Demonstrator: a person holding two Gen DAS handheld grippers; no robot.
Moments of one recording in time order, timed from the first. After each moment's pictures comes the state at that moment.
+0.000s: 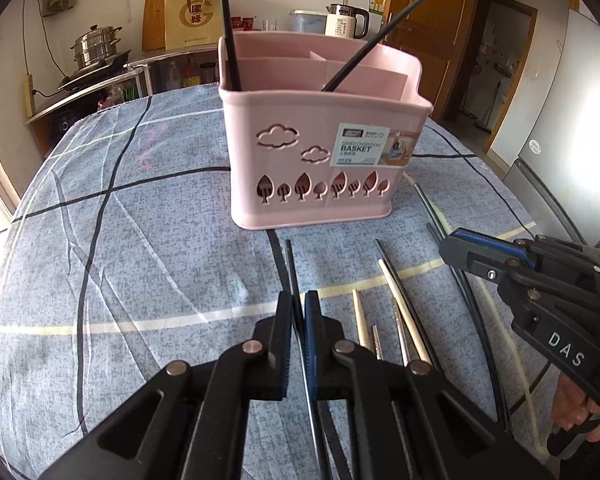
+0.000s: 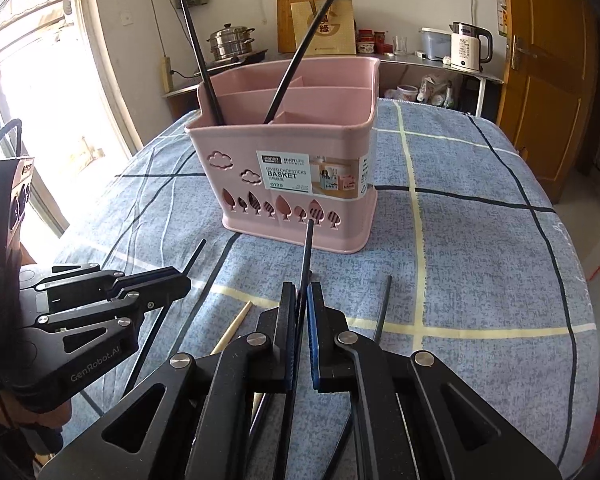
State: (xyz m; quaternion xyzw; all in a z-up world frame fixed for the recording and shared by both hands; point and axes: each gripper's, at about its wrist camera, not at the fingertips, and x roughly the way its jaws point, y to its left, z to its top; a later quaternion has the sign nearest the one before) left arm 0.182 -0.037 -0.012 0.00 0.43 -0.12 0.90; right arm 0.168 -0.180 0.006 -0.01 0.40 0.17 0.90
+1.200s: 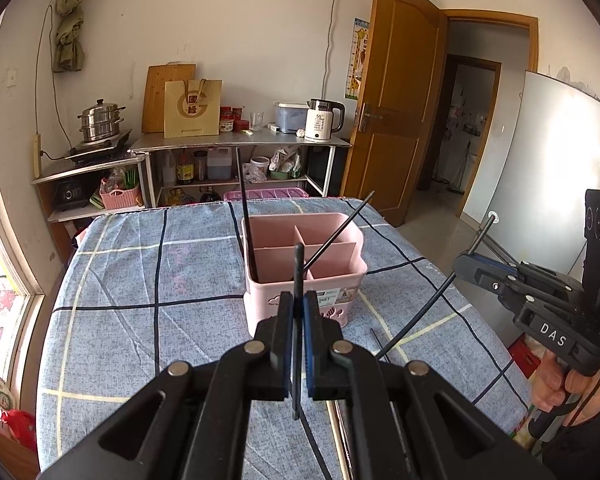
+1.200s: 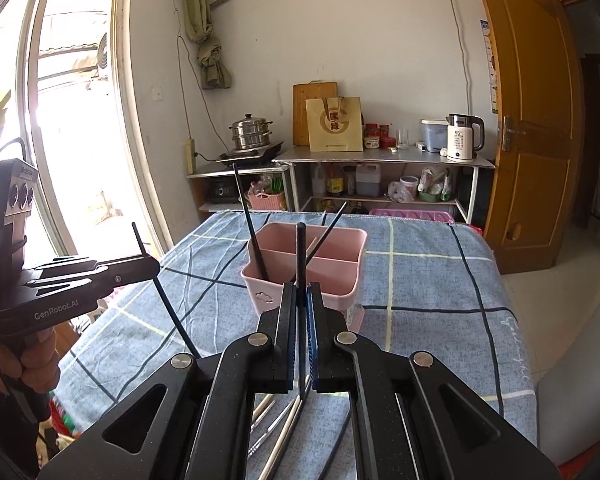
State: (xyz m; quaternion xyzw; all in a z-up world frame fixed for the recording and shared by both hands) left arm 0.142 0.002 0.126 -0.02 0.29 -0.16 0.94; right arm 0.122 -0.200 0.126 0.01 0.26 0.19 0.95
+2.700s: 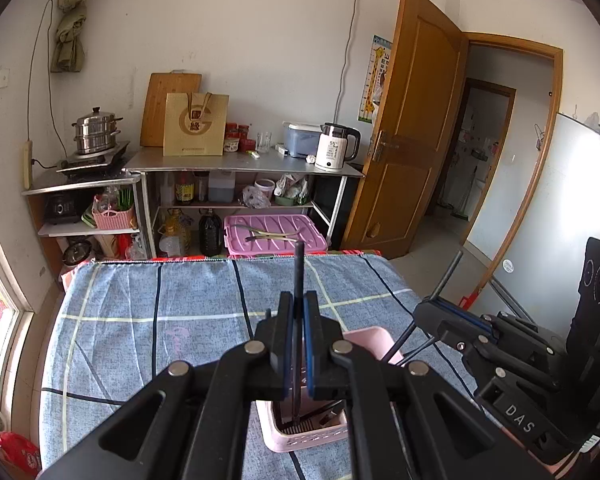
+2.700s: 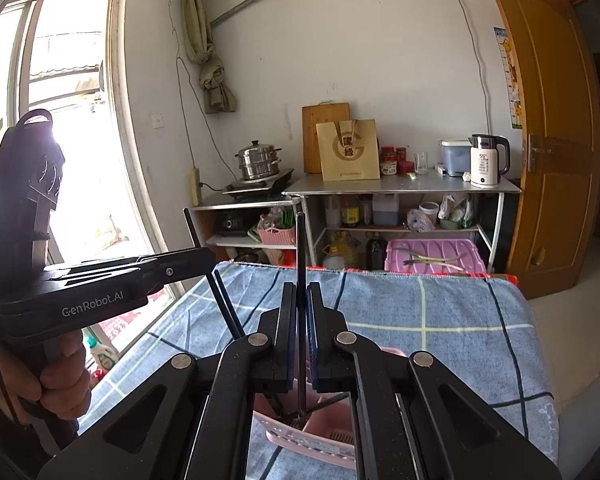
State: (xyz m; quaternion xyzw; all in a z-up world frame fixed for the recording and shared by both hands) left arm 0.282 0.008 0.171 -0.05 0.28 -0.15 0.95; right arm 0.247 -0.160 0.154 0.03 0.23 0.21 0.95
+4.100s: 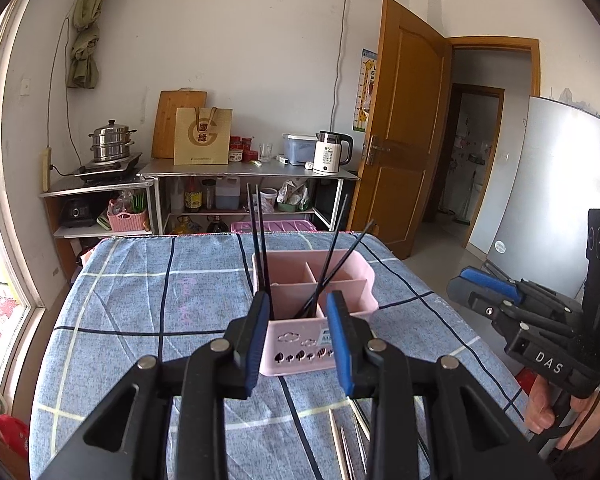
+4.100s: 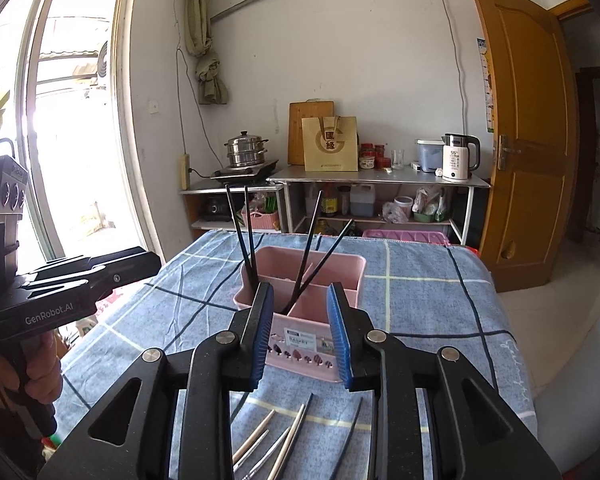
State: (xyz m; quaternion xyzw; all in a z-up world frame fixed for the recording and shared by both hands) left arm 0.146 0.006 0.127 -0.03 0.24 -0.14 0.96; right arm 0.130 -0.195 0.129 0.00 0.22 0.18 0.96
